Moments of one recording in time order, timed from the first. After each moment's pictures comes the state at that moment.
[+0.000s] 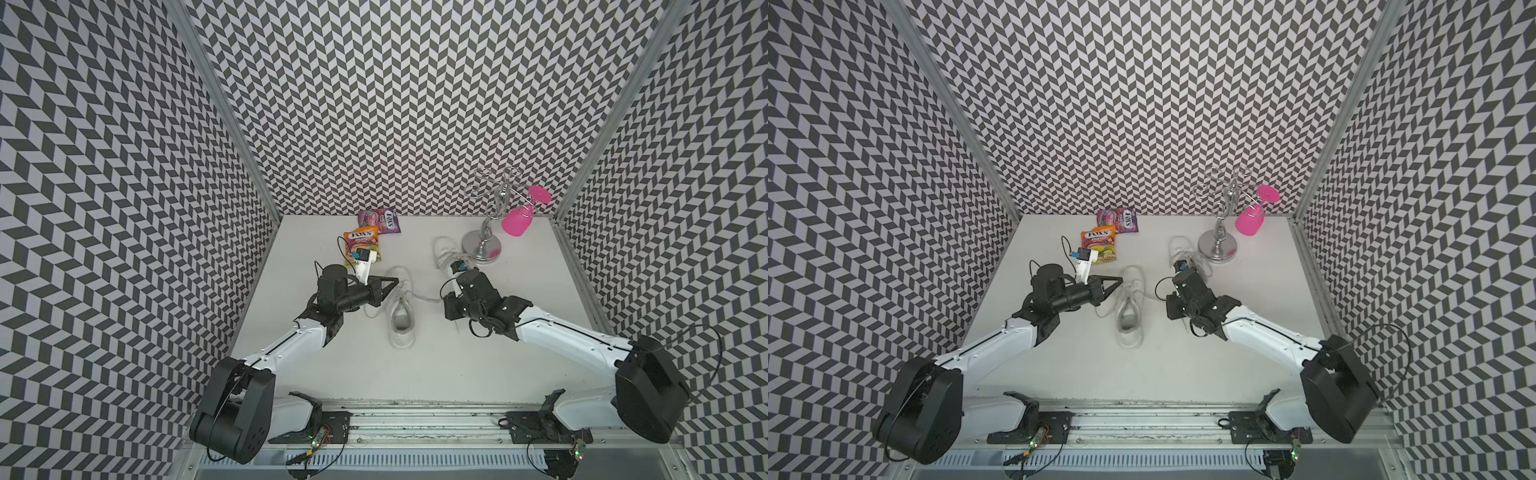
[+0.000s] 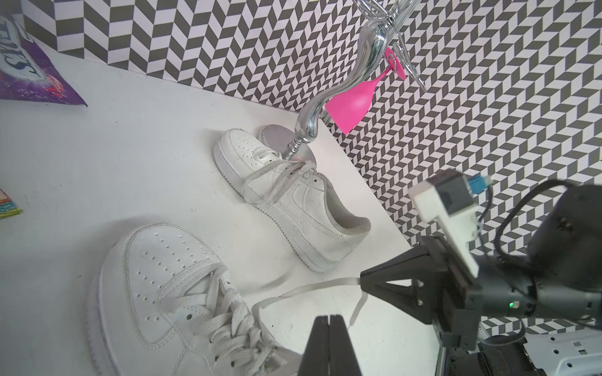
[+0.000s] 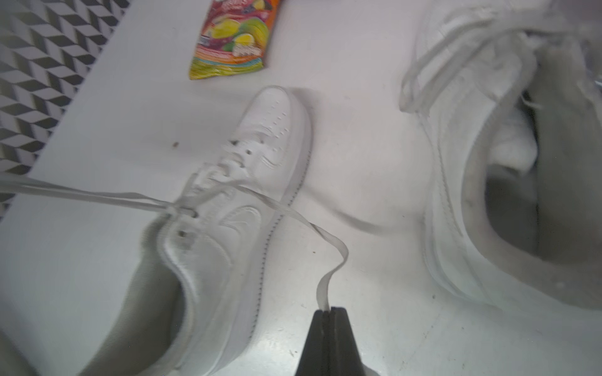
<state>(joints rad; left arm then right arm) -0.34 1.26 0.60 0.39 0.67 -0.49 0.72 1.39 0.93 -0.27 0.04 0.42</state>
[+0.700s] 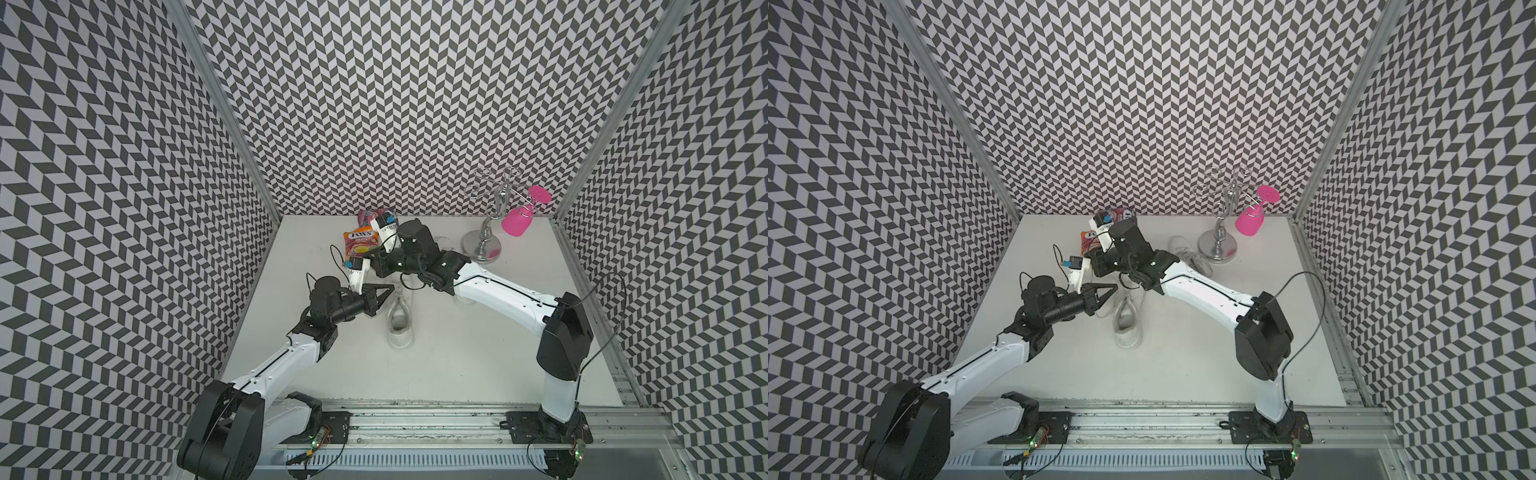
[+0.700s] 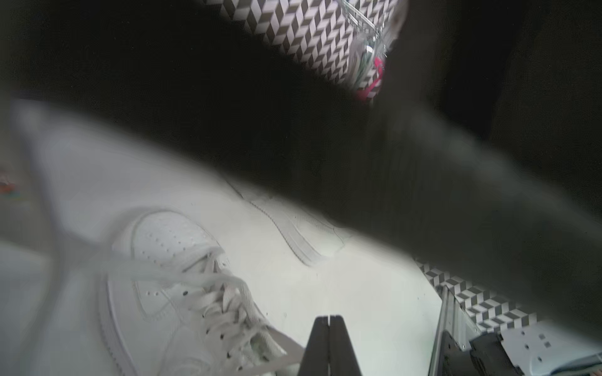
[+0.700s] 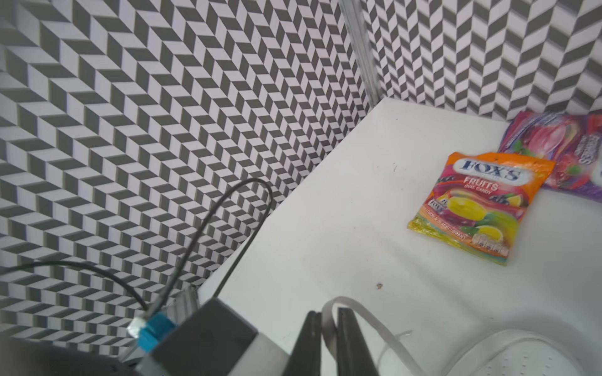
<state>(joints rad) -0.34 1.14 0.49 0.43 0.66 -0.52 0.86 1.90 1.70 -0.21 -0.22 0.40</state>
